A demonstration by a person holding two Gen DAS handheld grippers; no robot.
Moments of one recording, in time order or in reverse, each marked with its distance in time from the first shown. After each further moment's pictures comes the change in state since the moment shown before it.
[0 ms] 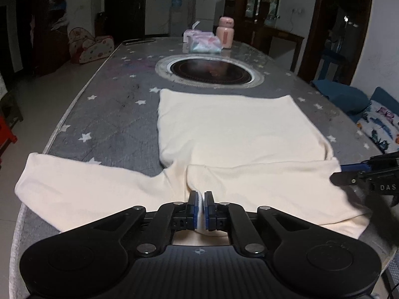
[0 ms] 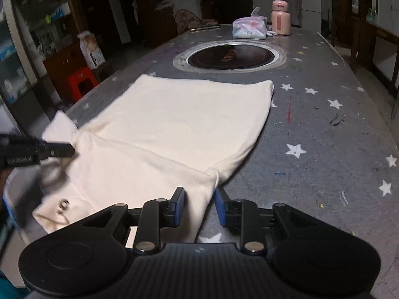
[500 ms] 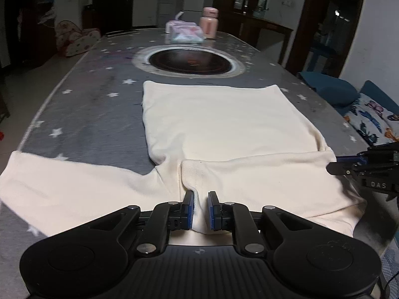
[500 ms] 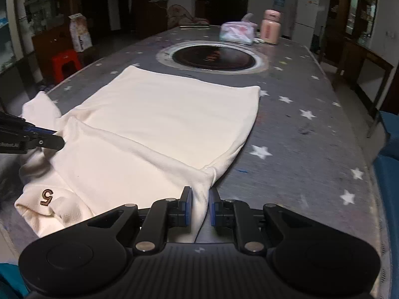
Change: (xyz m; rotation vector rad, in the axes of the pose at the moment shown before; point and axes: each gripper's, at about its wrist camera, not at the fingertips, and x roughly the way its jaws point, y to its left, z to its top) left arm 0.013 -0.032 0.003 0.010 0.039 -0.093; right arm -0.016 -0.008 -0.005 -0.086 0.018 -0.144
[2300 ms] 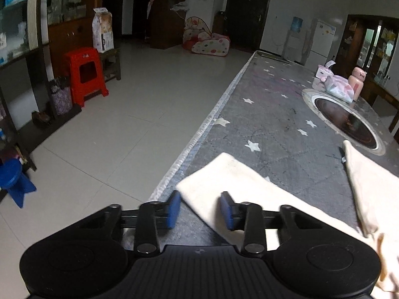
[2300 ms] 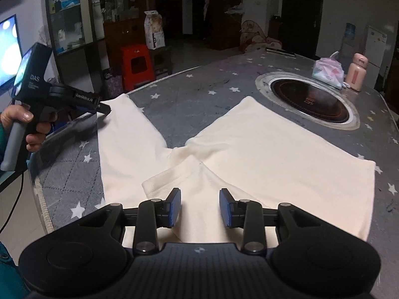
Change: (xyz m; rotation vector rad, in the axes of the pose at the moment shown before) left arm -0.039 0.173 -0.020 -0.444 -0.131 0.467; right arm 0.010 0.101 0.040 -0.235 -0.073 0.267
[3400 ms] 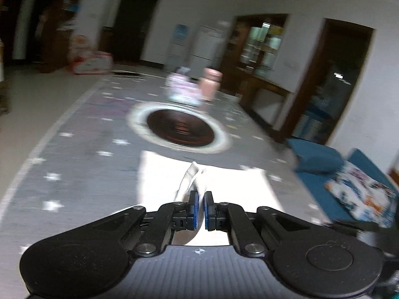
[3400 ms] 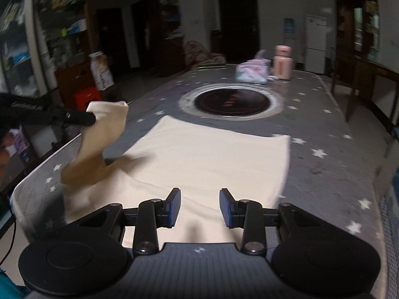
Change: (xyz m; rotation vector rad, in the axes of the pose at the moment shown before) left arm -0.105 -0.186 -0.007 0.220 -0.037 -0.604; right arm -0.078 -0.082 -0.042 0.256 -0.138 -0.162
